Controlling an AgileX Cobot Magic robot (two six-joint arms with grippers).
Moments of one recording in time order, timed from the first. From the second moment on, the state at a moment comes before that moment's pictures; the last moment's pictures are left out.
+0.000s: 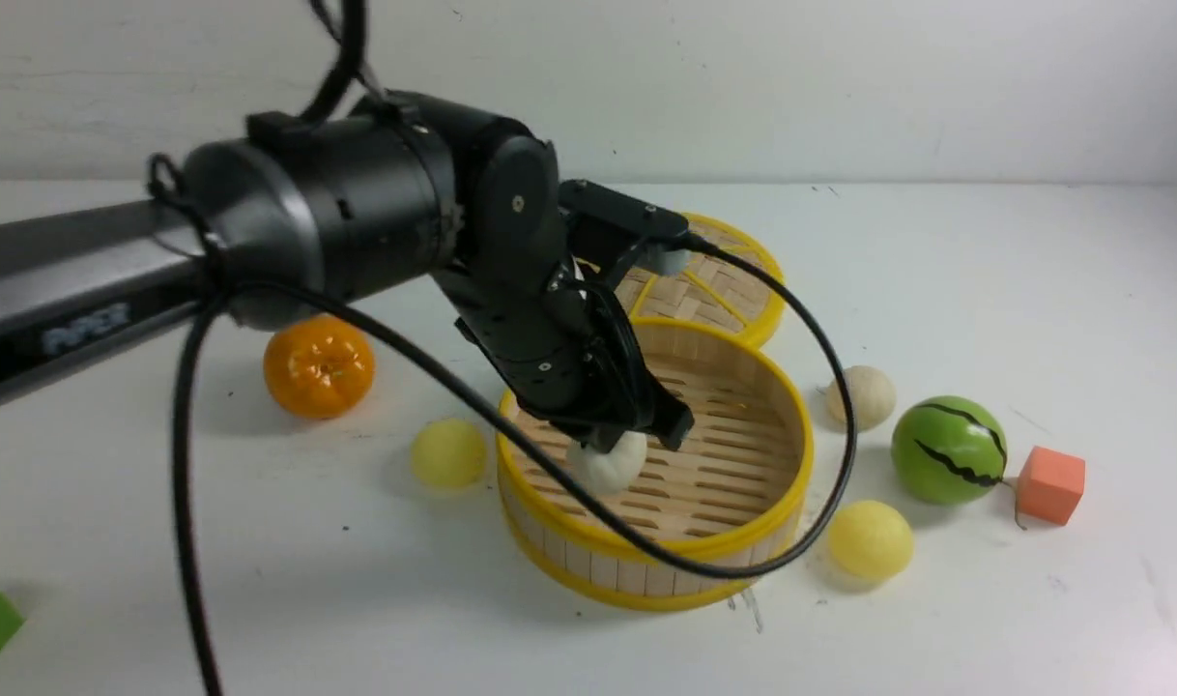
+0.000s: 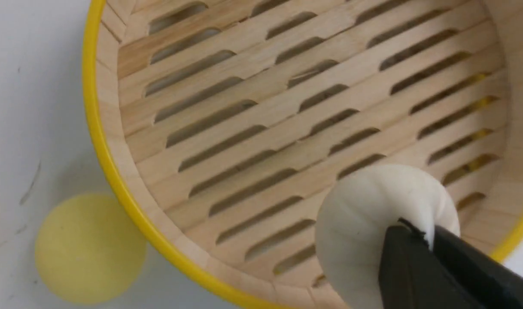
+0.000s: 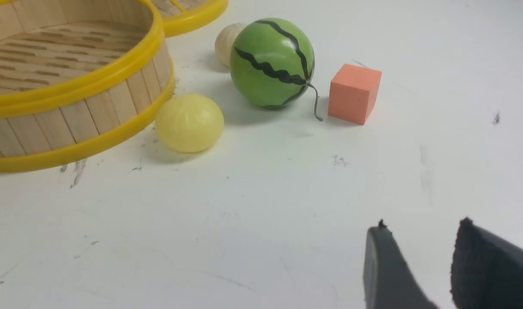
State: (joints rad) right arm 0.02 -0.01 0.02 0.11 0.39 -0.09; left arm -0.62 1.91 -1.57 -0.05 0.83 0.06
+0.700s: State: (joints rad) right arm 0.02 -0.01 0.02 0.11 0.39 -0.09; left arm -0.46 1.86 -1.68 0.04 1.06 -0.03
